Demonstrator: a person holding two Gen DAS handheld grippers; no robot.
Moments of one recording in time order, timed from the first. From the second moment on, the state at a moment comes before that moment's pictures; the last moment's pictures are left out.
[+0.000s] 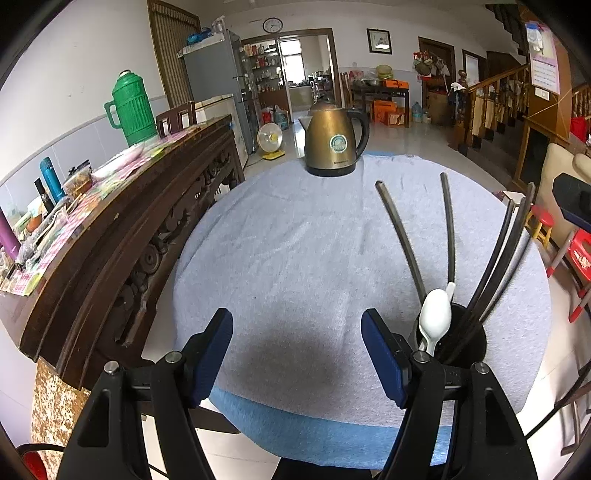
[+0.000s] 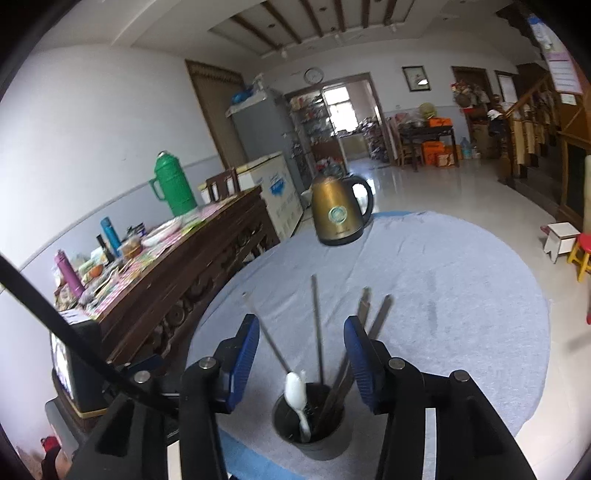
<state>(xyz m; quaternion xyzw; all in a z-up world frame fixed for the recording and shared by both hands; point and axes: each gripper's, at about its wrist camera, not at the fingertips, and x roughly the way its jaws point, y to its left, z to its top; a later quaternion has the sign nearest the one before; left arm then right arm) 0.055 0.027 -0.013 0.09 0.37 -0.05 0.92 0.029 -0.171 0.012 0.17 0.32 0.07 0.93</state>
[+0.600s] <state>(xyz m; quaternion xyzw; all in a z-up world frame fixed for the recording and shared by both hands) 0.034 0.016 0.007 0.10 0.34 -0.05 0.93 -0.015 -0.204 0.000 0.20 0.33 0.02 0.92</state>
